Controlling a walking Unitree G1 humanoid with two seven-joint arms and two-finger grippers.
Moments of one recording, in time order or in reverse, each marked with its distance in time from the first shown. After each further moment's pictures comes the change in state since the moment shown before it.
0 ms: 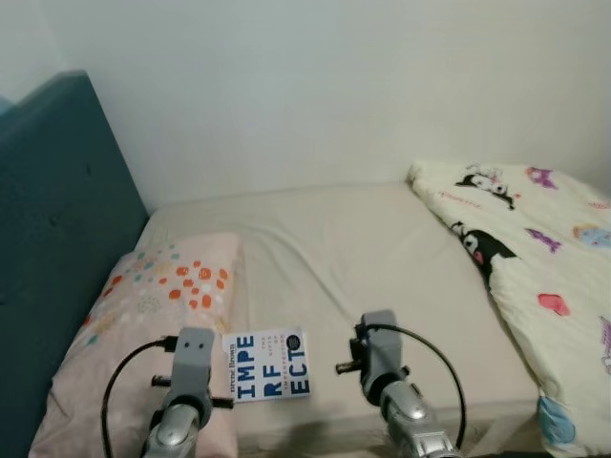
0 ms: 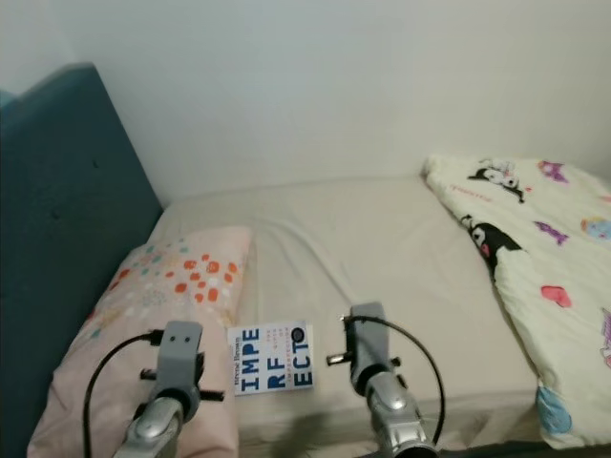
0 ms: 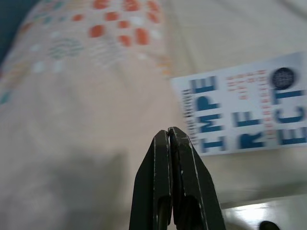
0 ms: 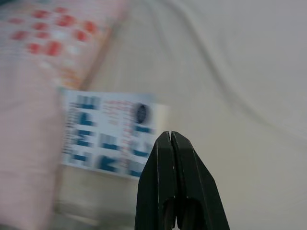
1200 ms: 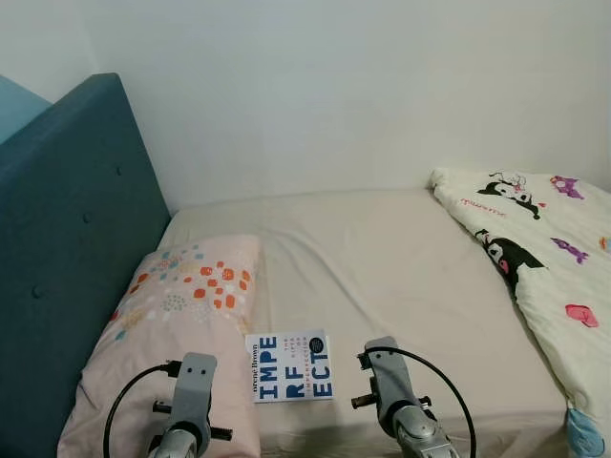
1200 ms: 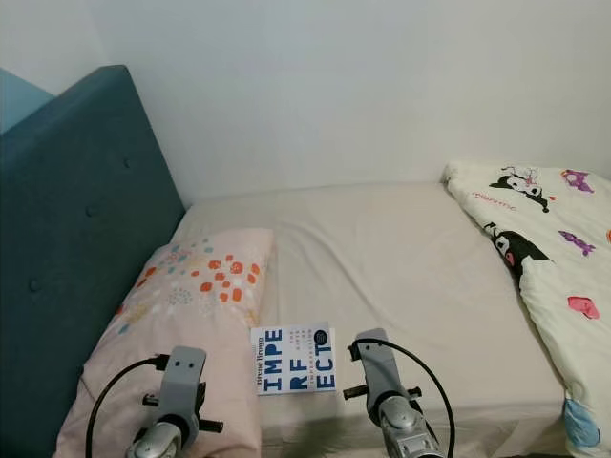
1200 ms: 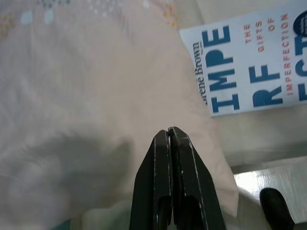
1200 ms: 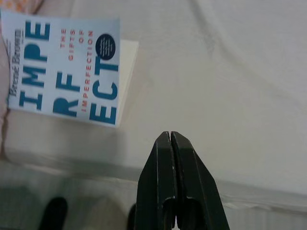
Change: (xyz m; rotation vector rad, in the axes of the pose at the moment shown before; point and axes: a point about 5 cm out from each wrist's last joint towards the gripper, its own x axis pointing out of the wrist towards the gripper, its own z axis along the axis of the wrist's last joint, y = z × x) left arm -0.003 -0.005 -0.041 0.002 0.116 -0.061; right arm -0.012 -0.030 -0.039 -0.109 0.236 -0.146
